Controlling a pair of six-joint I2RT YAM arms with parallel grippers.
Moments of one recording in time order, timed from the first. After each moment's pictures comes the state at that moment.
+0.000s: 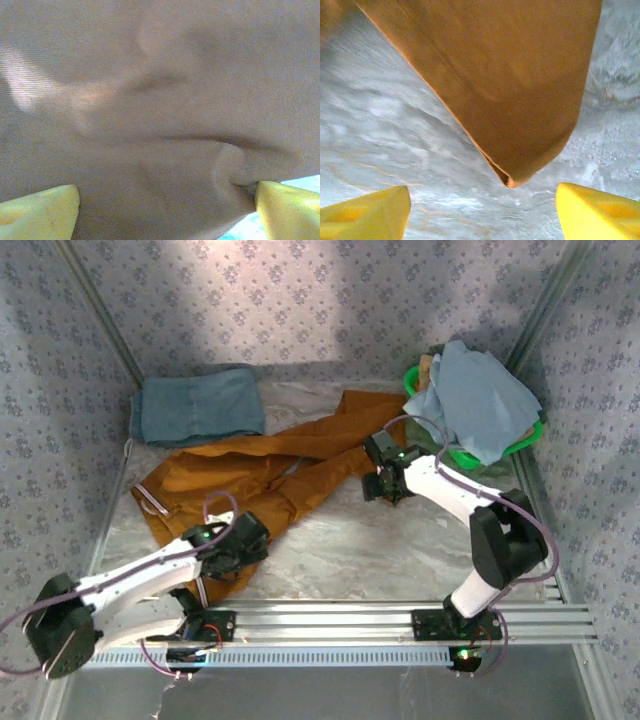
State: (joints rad) left arm -0.90 1.08 0.58 -0.85 -0.32 -1.21; right arm 0.52 1.64 1.11 -0.77 0.22 0.37
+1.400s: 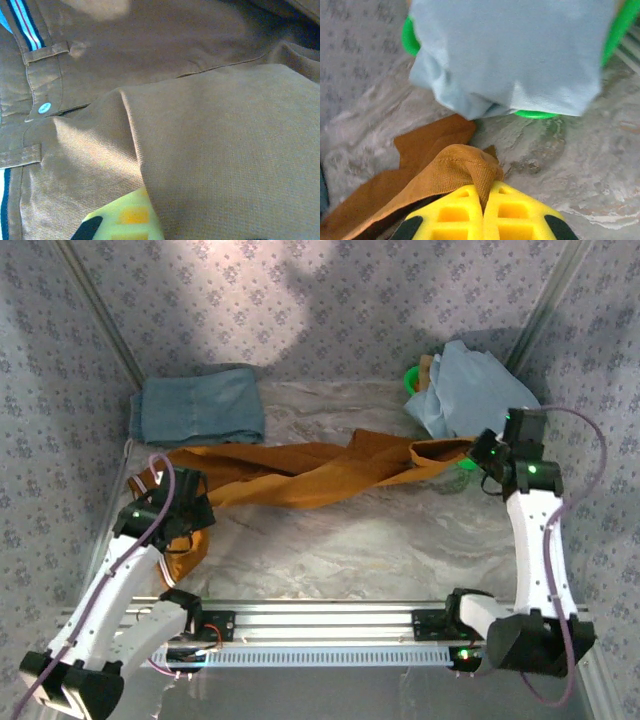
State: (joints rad) left arm -0.31 0.85 0.90 -1.09 -0.21 -0.60; right arm -0.18 1.07 1.17 -0.82 -0.06 0.56
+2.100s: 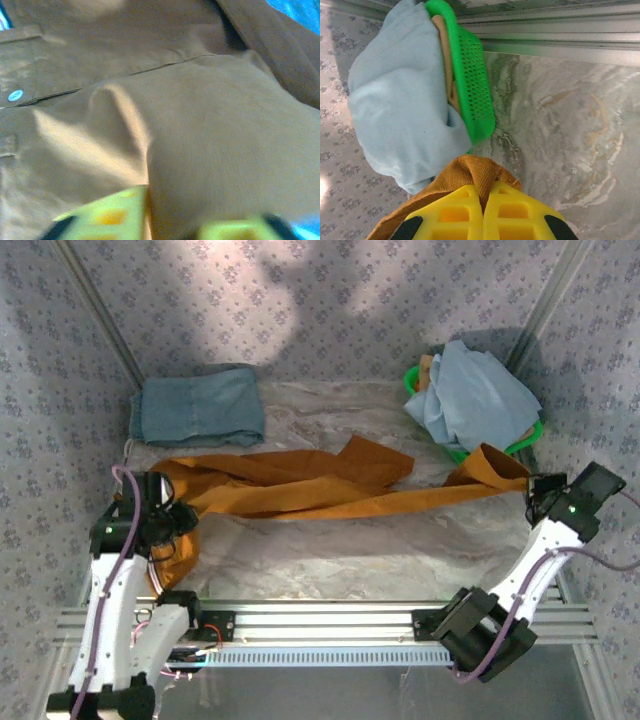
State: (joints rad) left arm -0.03 0.72 0.91 -1.18 0.08 -0.54; right arm -0.81 0.96 0.91 -0.72 -0.42 0.86
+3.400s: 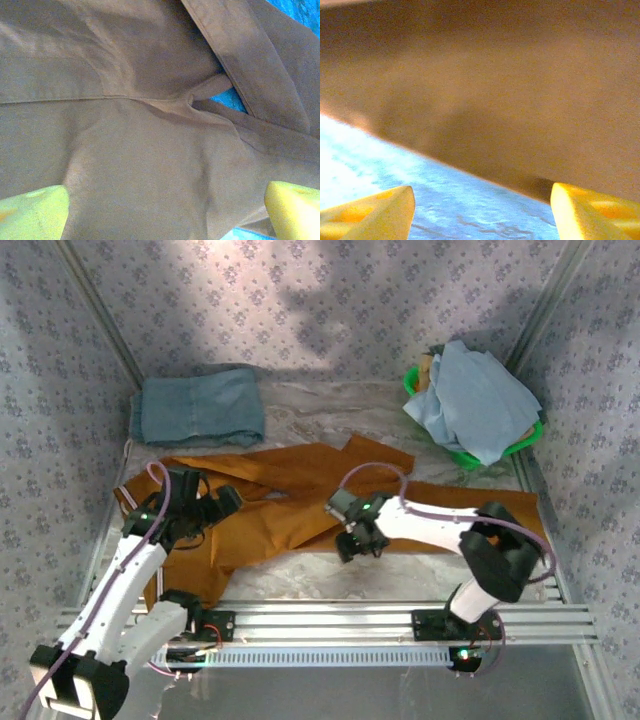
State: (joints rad) left arm -0.25 0.87 0.77 -0.86 0.04 -0.80; right arm 0.97 1.62 0.97 -0.80 0.10 0.46
